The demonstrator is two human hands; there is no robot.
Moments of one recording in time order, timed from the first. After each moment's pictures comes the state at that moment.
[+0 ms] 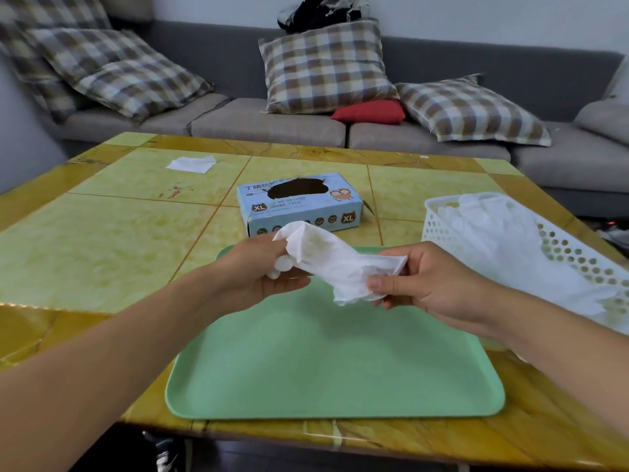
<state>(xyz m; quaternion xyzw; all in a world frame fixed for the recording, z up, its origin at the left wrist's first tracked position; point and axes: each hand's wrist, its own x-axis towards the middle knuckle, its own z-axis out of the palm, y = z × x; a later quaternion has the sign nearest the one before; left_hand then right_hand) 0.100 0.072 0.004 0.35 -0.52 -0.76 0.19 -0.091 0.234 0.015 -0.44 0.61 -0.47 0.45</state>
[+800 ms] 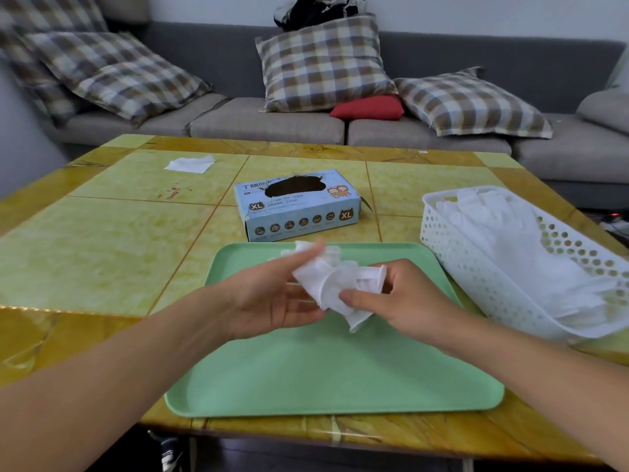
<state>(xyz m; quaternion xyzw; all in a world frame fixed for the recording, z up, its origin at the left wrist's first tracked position) 0.101 0.095 -0.004 0.33 -0.46 -0.82 0.02 -0.070 0.230 -0.016 -0.50 0.70 -0.41 0.30</state>
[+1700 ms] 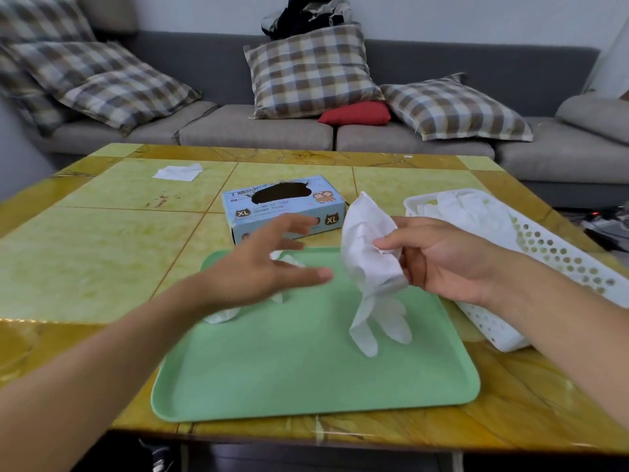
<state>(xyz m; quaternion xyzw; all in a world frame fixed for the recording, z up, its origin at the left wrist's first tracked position) 0.103 0.105 0.036 0.25 -0.83 -0.48 0.15 -0.110 0.241 0.053 -0.34 0.55 -0.54 0.54</state>
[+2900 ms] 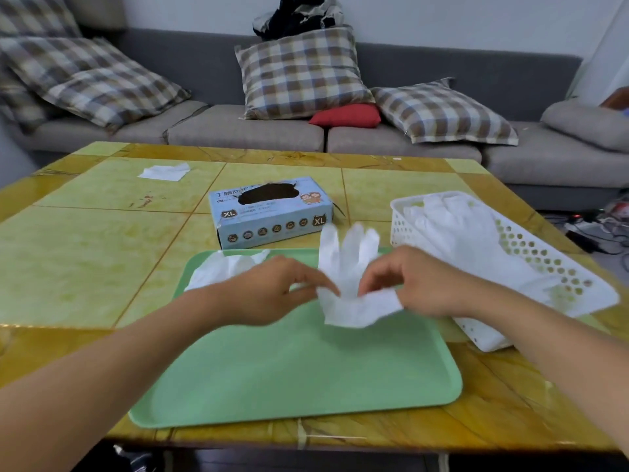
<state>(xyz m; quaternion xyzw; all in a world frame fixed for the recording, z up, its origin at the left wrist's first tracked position) 0.073 0.094 -0.005 0.10 -0.96 -0.26 0.06 -0.135 0.247 0.014 -0.63 0.69 -0.24 0.28</state>
